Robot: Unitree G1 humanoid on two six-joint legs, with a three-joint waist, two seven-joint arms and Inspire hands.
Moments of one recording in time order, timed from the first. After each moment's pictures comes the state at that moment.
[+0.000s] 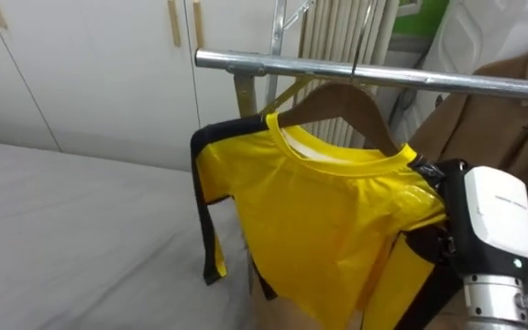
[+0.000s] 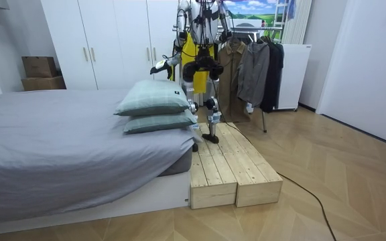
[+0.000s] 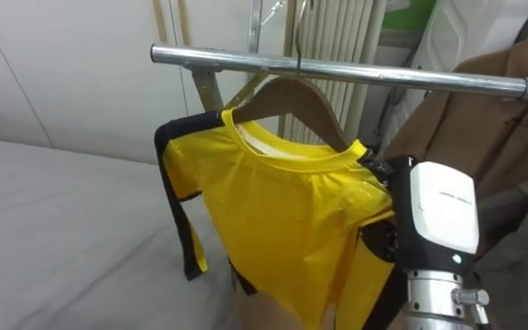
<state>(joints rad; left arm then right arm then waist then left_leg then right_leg) 0.16 0.15 0.01 0.83 0.33 -0.09 0.82 0.07 -0.26 0.03 -0.01 -0.89 -0.05 -0.49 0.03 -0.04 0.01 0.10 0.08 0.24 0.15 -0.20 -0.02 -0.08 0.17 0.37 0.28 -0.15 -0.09</state>
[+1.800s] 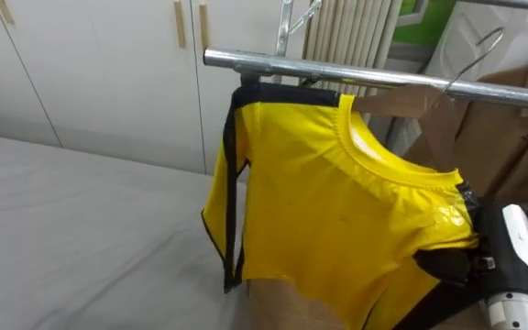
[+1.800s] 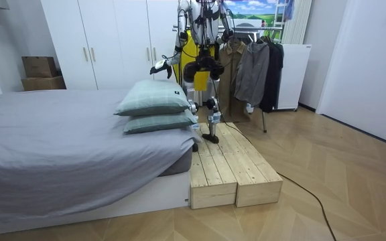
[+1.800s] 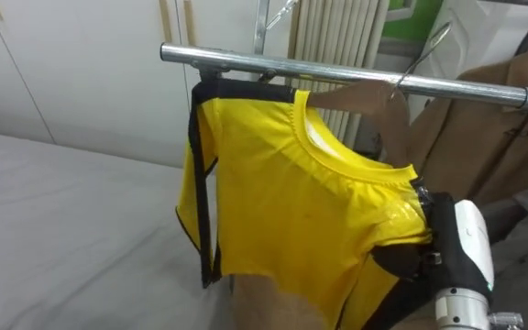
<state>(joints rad) 0.21 0.18 0.04 0.74 0.37 -0.10 0.75 0.07 -0.31 -0.02 0.10 -0.27 -0.03 -0.27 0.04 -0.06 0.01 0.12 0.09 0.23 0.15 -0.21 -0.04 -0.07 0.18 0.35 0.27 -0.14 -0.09</state>
